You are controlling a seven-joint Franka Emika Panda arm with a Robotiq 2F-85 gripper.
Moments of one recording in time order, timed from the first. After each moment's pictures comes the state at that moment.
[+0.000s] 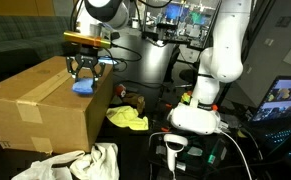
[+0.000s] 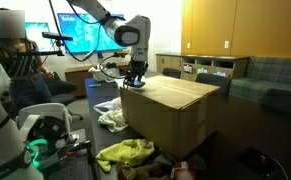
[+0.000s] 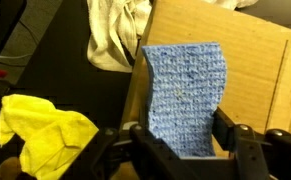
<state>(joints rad) 0.24 0.08 0.13 -2.17 0.40 2.29 1.13</state>
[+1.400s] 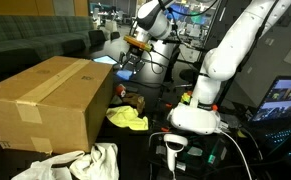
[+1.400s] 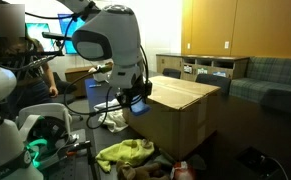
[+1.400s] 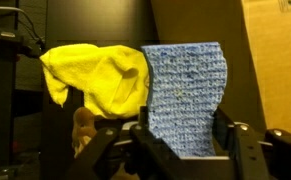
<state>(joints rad) -0.06 -0.32 -0.02 -2.72 0.62 2.49 0.90</state>
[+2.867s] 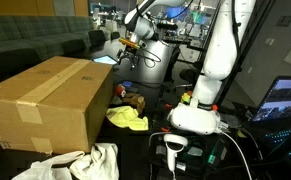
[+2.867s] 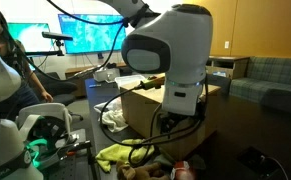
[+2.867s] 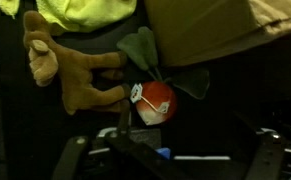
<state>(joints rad) -0.20 0.09 -0.17 -2.34 0.52 2.43 0.79</state>
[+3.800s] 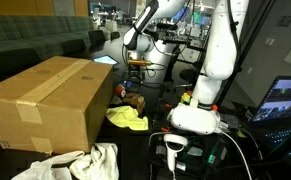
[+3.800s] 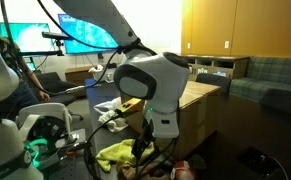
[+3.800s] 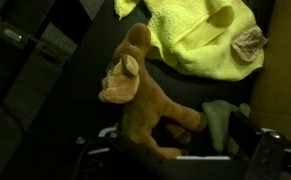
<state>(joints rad) -0.13 0.18 -0.14 -2.46 0.39 2.36 0.40</state>
